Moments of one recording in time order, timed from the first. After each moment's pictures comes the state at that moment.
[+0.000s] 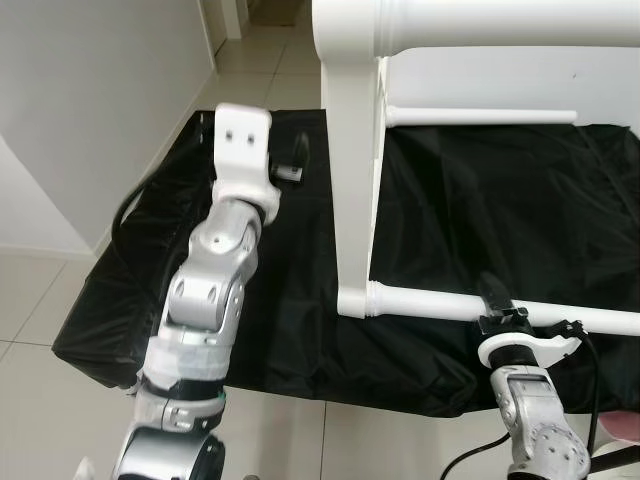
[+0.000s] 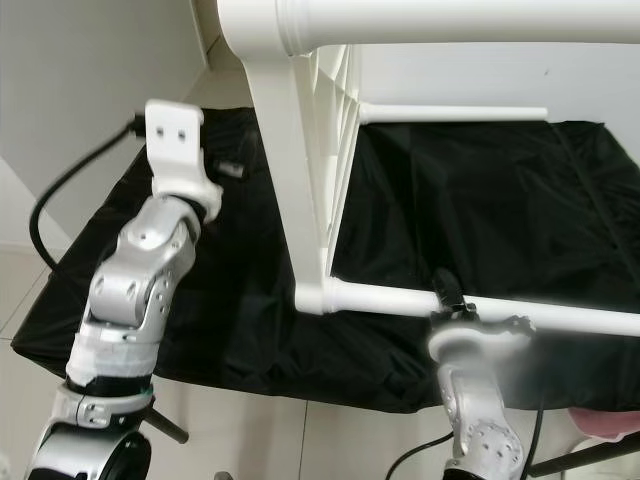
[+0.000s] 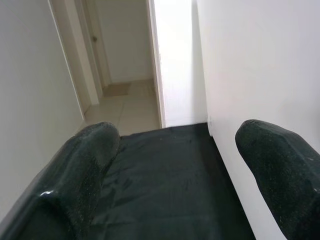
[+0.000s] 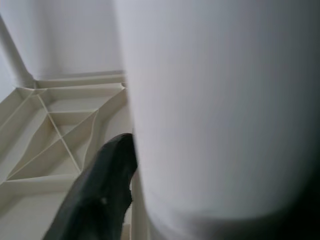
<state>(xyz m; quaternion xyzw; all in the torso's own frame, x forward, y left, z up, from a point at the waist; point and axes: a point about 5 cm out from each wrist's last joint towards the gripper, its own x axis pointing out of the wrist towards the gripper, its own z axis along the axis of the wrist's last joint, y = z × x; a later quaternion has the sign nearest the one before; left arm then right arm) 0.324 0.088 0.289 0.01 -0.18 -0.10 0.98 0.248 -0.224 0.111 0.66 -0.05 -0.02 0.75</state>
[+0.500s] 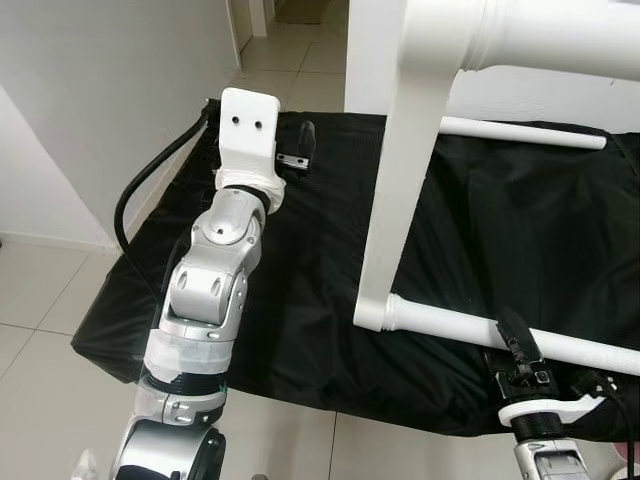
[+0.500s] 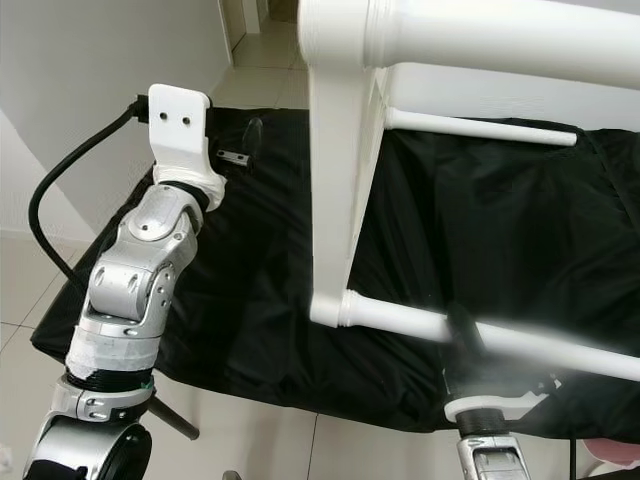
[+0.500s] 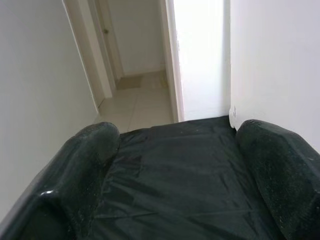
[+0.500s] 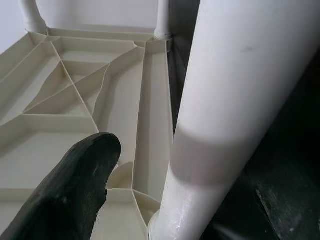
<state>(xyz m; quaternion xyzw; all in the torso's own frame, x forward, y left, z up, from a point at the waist) 0.325 0.084 0.286 0.03 -0.16 -0.11 0.98 0.179 -0.226 0.091 0.63 -0.03 0.02 0.78</state>
